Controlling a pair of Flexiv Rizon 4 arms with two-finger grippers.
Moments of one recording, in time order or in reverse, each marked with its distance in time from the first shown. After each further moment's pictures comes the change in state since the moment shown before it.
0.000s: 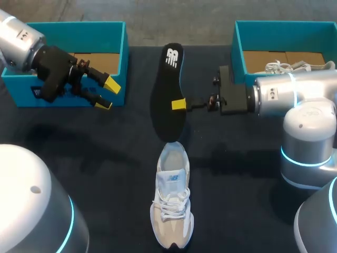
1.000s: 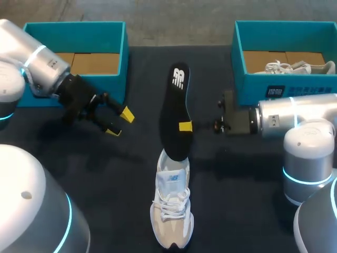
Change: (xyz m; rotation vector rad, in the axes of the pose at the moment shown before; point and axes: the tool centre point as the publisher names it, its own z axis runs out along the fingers) left arm 0.090 -0.005 0.066 0.078 0.082 -0.146; right arm -0.060 -0.048 -0.009 -0.004 -0.048 -0.183
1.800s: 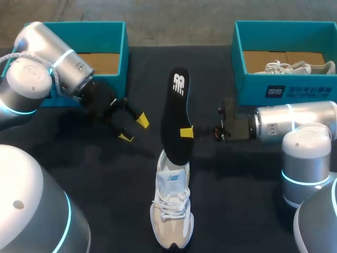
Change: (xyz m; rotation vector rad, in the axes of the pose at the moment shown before) left arm 0.025 0.022 0.045 0.103 0.052 -0.085; right arm -0.020 -0.017 0.002 -0.001 0.020 -0.088
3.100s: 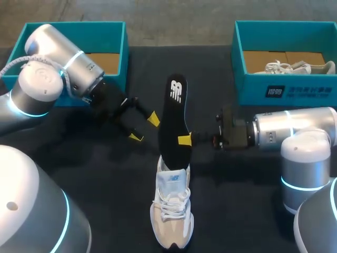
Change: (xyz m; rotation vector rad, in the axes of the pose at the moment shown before) left arm -0.019 0.015 0.018 -0.021 -0.029 -0.030; right arm 0.012 -0.017 0.006 0.010 0.004 -0.047
